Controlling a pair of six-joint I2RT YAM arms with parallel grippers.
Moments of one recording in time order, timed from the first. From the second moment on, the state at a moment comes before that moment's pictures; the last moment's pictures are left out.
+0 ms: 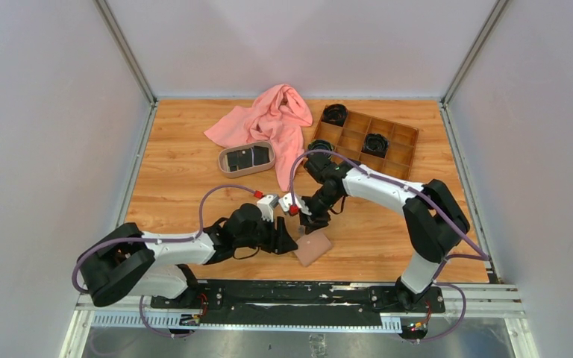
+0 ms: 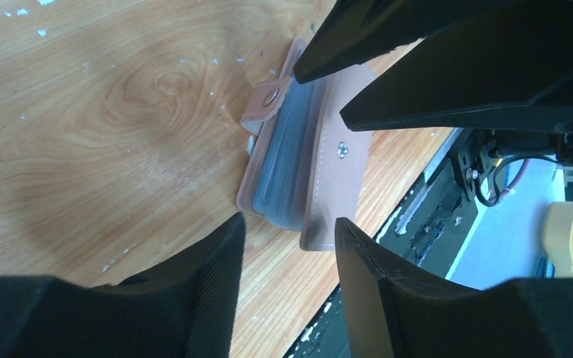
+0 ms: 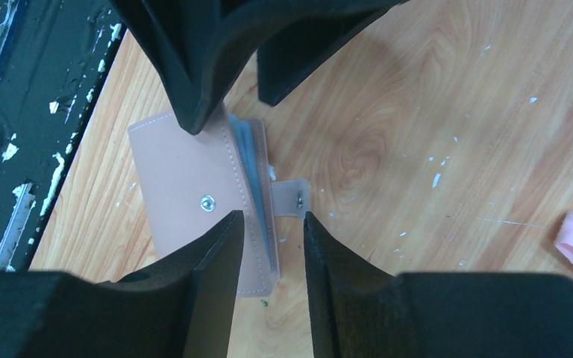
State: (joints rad) left arm -0.91 1.25 0.31 0.40 0.22 -0.73; right arm 0.72 1.69 1.14 -0.82 -0.76 -1.24
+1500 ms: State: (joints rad) left arm -0.91 1.35 0.30 0.49 0.22 -0.77; right arm 0.70 1.83 1.25 -0.83 -0.81 -1.16
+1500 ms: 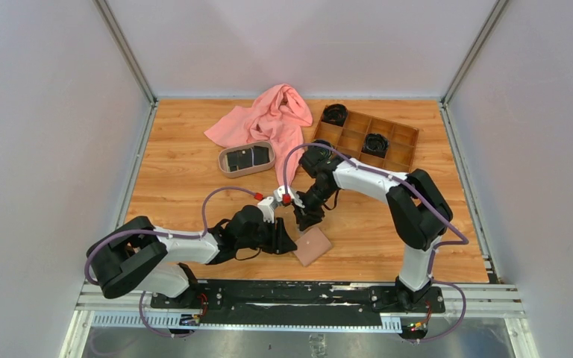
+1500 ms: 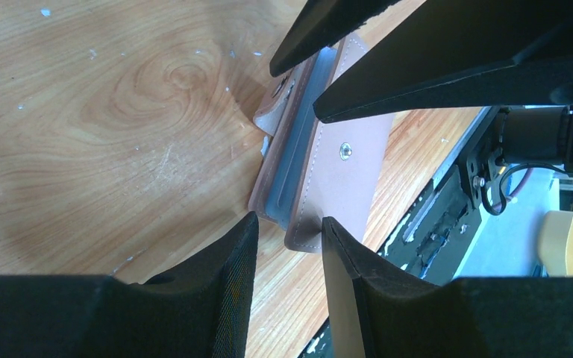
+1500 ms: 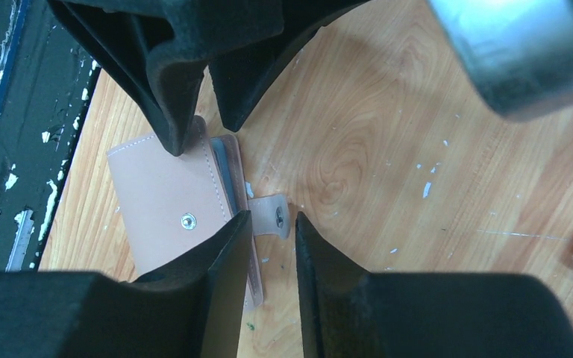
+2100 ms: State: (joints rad) left arm -0.91 1.13 0.24 0.49 0.18 -0.77; right arm 0.70 1.86 1.28 -0.89 -0.81 -1.17
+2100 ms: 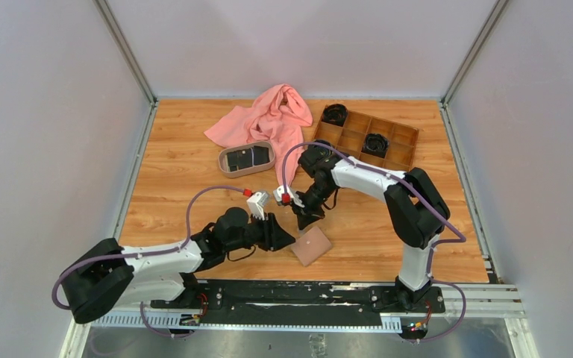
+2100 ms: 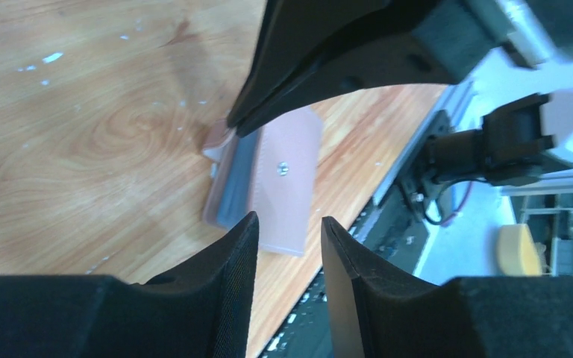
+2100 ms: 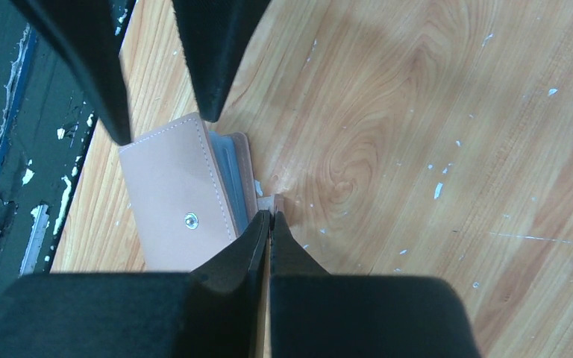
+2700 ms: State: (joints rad) left arm -0.98 1.37 0.34 0.56 0.22 -0.89; right arm 0.66 1.82 1.26 -0.90 -0.82 -1.15
